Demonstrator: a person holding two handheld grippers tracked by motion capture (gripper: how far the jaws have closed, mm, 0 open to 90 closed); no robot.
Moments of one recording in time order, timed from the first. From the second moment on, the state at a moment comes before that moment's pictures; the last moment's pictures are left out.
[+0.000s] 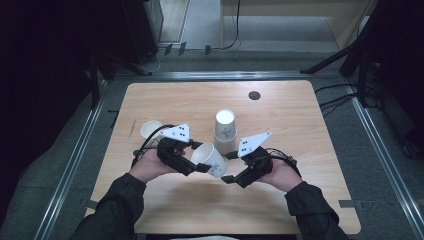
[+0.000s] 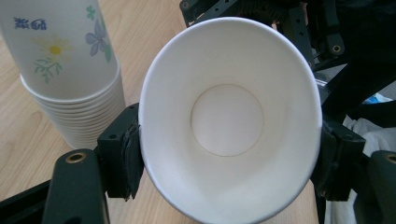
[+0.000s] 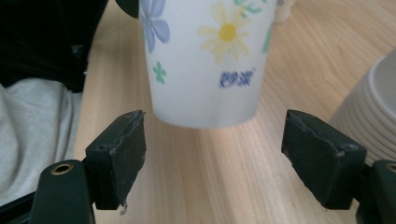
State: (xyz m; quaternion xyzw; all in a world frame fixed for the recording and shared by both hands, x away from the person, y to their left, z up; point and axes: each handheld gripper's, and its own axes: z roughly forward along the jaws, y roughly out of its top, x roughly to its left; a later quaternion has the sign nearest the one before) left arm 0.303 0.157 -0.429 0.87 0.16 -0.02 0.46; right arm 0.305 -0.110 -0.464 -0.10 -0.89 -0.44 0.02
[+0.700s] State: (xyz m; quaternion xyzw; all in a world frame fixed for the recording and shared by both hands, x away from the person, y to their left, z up) left arm 0.310 0.179 -0.428 0.90 0.18 0.01 0.40; right arm 0.310 -0.144 -0.466 -0.22 -0.89 -0.40 -0.03
